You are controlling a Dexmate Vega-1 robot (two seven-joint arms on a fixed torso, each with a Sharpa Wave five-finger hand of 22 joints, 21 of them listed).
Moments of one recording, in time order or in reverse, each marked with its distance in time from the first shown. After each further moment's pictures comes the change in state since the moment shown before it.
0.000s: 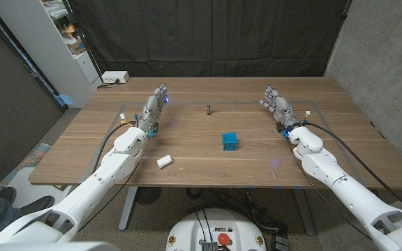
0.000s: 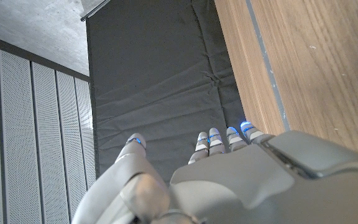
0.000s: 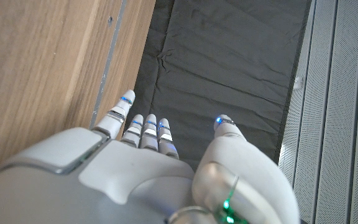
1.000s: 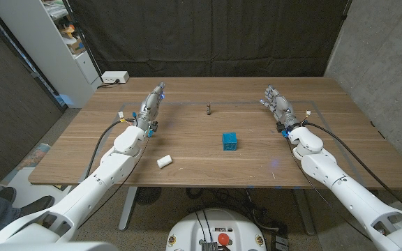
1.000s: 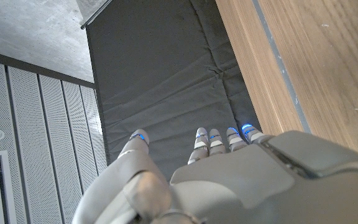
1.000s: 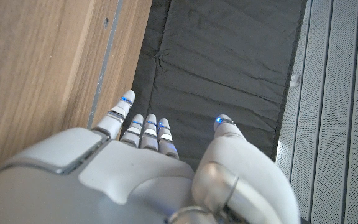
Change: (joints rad) left arm 0.011 0.019 0.004 -0.034 0.106 -0.041 0.095; left_hand 0.061 0.026 0.023 -0.044 0.000 0.070 -0.049 0.015 0.000 -0.021 0.000 0.000 0.003 -0.018 0.003 0.000 -0.002 -0.009 0.031 -0.034 0.000; right arm -0.004 0.003 0.003 -0.002 -0.001 0.013 -0.004; right_hand 0.000 0.000 0.000 0.000 0.000 0.005 -0.005 0.000 -0.003 0.000 0.000 0.000 -0.002 0.000 0.000 0.000 -0.009 0.000 0.000 -0.008 0.000
